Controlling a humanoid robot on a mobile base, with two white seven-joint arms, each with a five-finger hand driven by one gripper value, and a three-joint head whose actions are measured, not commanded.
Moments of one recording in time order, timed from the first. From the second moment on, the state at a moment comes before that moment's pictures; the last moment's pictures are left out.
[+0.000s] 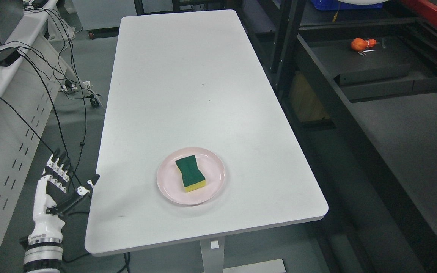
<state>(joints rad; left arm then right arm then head) 0.07 0.10 0.21 -1.76 0.27 -0.03 0.06 -0.08 0.00 -0.21 0.00 -0.12 0.00 -0.07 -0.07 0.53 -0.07</state>
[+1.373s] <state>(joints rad) -0.03 0.31 0.22 -1.75 -0.43 -0.56 -0.38 -0.08 0.00 -0.21 0.00 -0.12 0.00 -0.08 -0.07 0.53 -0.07</state>
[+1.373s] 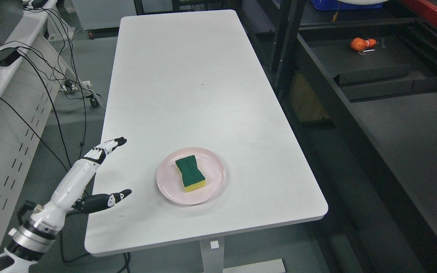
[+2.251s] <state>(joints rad) -0.39 0.44 -0.02 -1.65 -0.88 -0.74 -0.57 -0.08 0.00 -0.21 0.00 -0.12 0.00 -0.07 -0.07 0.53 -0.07</state>
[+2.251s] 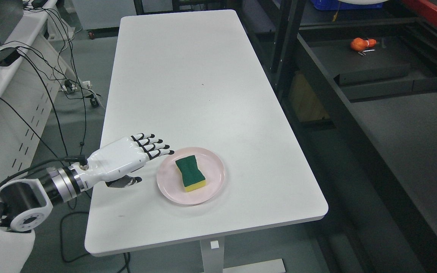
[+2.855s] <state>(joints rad) -0.53 0.37 -0.19 -1.54 -1.01 -0.74 -0.58 -0.08 0.00 -0.21 0.00 -0.12 0.00 -0.07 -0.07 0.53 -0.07</state>
